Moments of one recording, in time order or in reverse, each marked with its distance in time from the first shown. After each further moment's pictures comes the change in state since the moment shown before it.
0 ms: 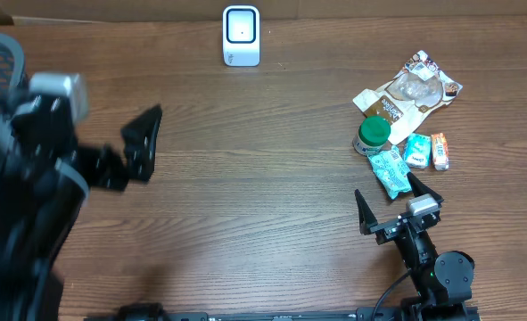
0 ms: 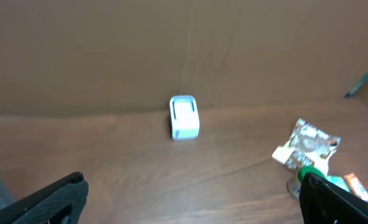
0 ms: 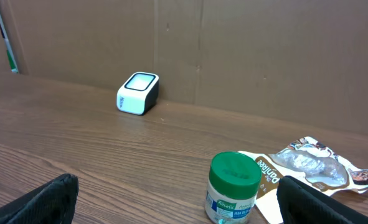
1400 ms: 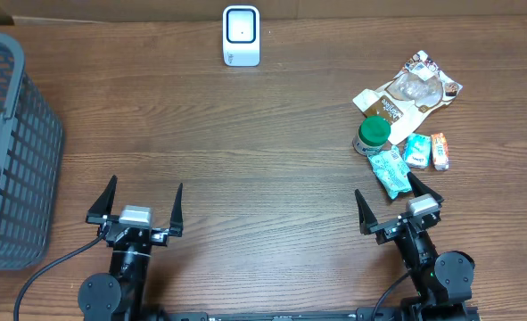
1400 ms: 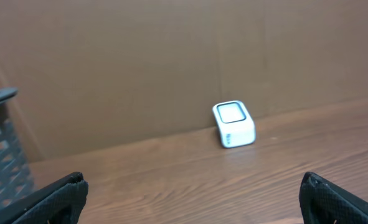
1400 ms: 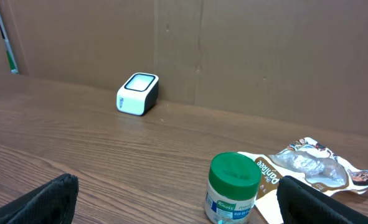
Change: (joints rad) left arm -0.050 -0.935 -1.420 0.859 -0.196 0.193; right arm 0.000 0.000 0.000 0.002 0.000 0.000
